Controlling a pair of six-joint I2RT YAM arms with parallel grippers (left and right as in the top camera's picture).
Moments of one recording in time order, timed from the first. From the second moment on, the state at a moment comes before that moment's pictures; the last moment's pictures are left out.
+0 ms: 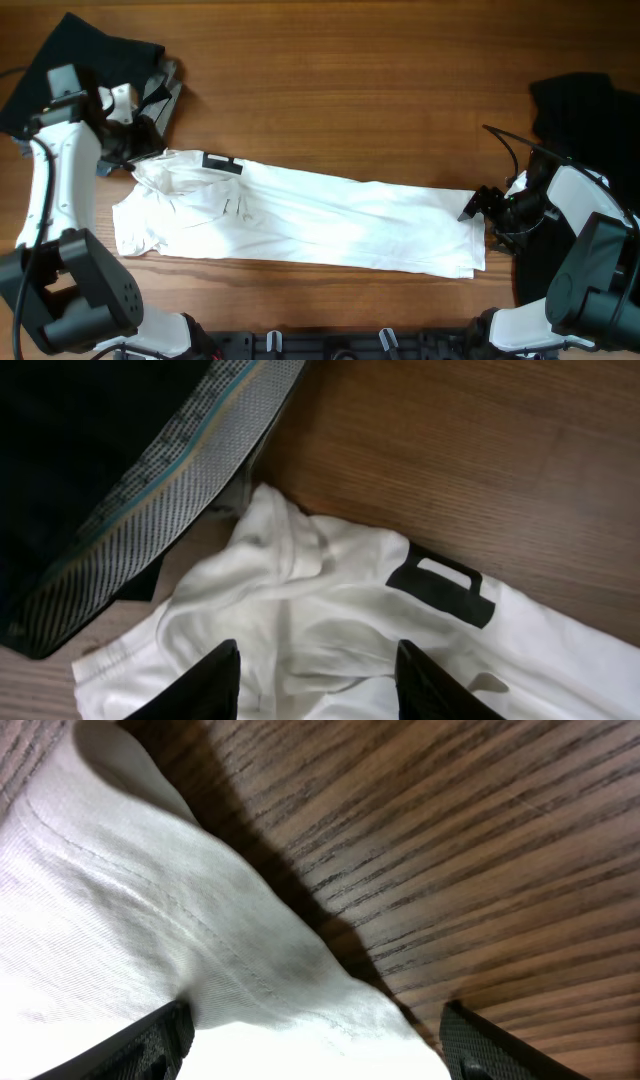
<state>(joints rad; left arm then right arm) 0.30 1.70 1.33 -0.94 0.17 0.04 -0.34 1.68 0.84 -0.92 -0.25 0.31</state>
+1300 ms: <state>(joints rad) 0.17 1.67 1.38 -0.90 -0.20 -0.18 -0.35 1.68 0.84 -0.92 -0.26 0.30</state>
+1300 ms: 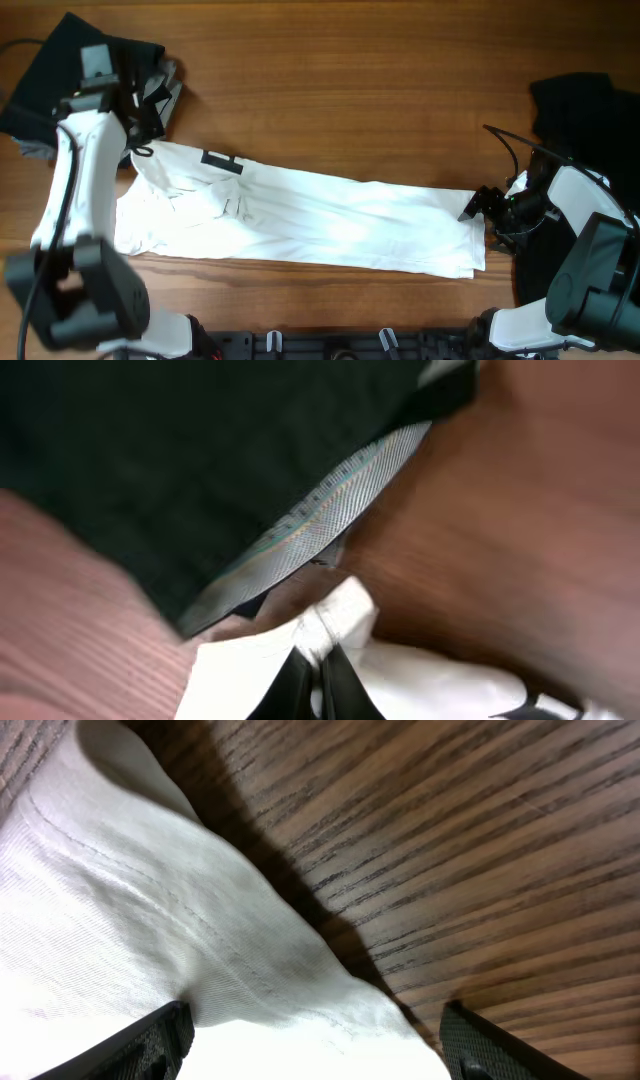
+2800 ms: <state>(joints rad) 0.24 1.60 1.36 -0.92 0.03 -0.19 -0.36 1.63 0.79 -0.82 -0.33 0.27</state>
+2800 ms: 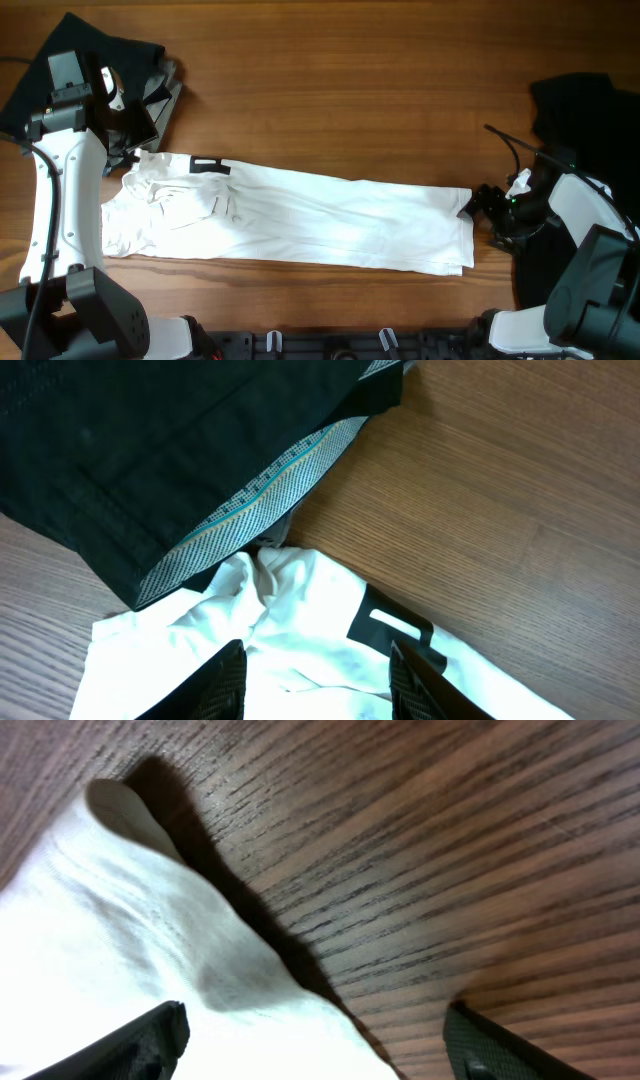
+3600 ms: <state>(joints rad) 0.24 1.60 1.36 -0.90 0.04 -0.19 -0.32 1.72 0.69 -0.75 -0.70 0.24</state>
